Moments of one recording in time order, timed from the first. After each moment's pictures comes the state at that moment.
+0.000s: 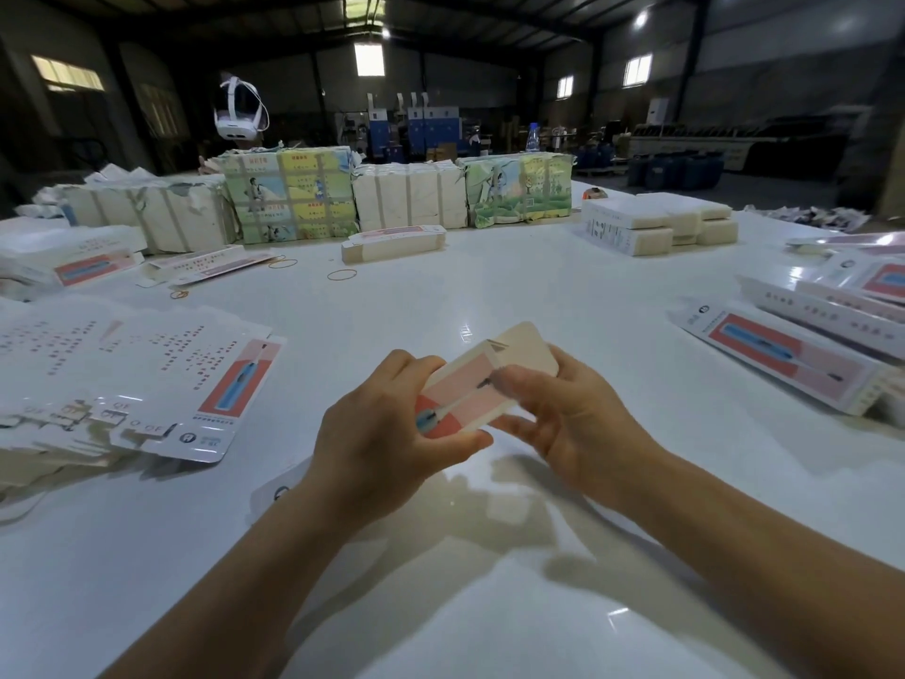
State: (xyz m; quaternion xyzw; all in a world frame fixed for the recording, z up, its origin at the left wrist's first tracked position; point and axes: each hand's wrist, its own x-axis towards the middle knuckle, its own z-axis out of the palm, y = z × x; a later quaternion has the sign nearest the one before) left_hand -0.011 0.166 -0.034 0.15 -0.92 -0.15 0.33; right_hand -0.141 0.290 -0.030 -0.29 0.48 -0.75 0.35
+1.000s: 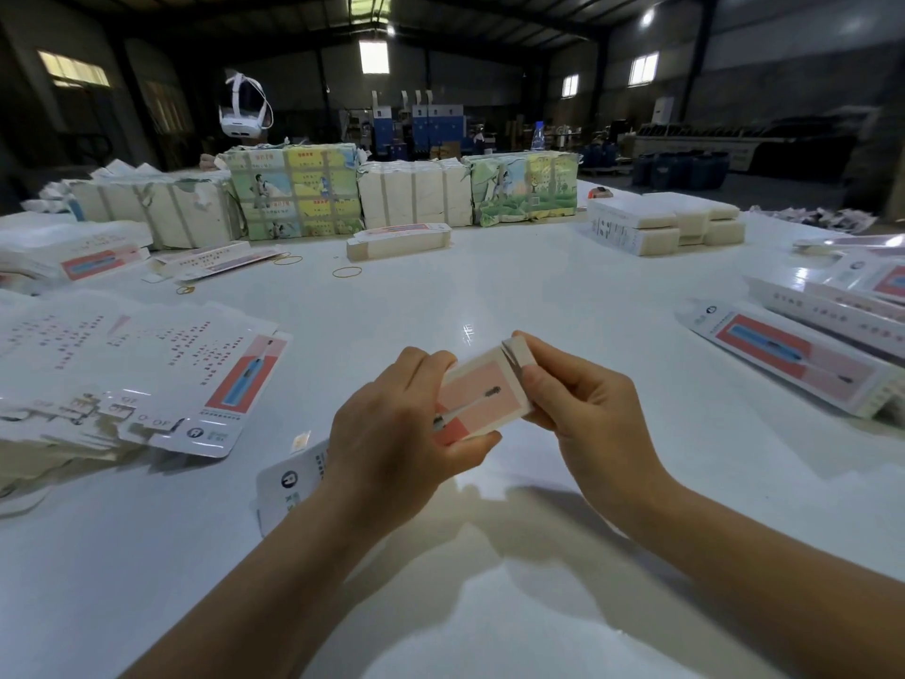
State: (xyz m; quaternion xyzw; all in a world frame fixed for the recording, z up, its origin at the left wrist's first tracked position) left_hand -0.013 0.176 -0.035 0.15 -0.91 -0.05 0.37; right_hand -0.126 0.296 -0.036 -0.41 0.54 -0.72 0.14
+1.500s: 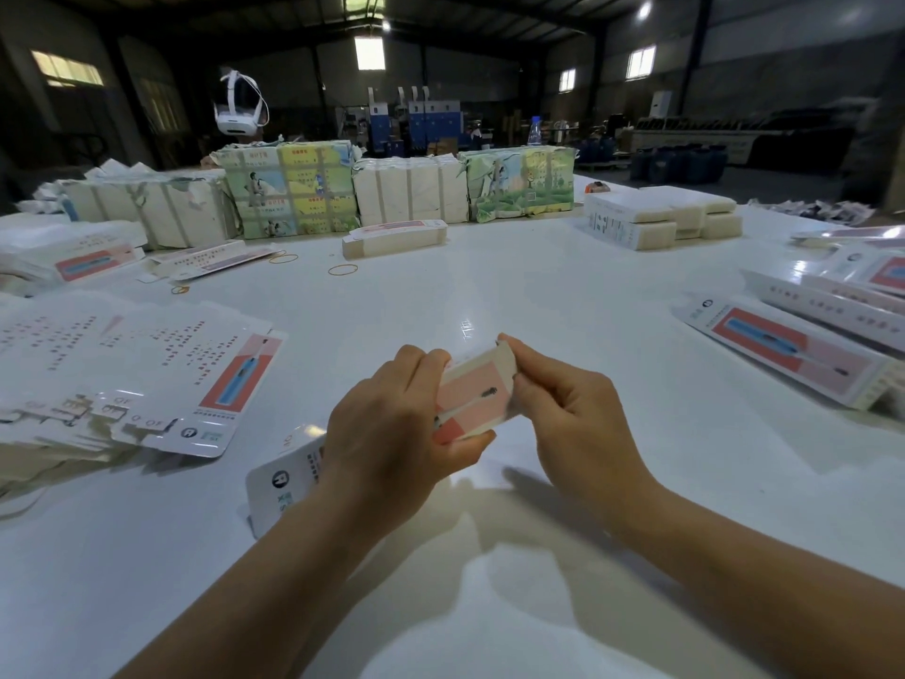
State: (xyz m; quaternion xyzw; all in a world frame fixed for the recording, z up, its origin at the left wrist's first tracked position) left_hand -0.016 0.178 -0.038 0.15 -0.91 0.00 0.38; right_hand -0.122 0.296 -0.038 -0.44 0.63 -0.63 0.06
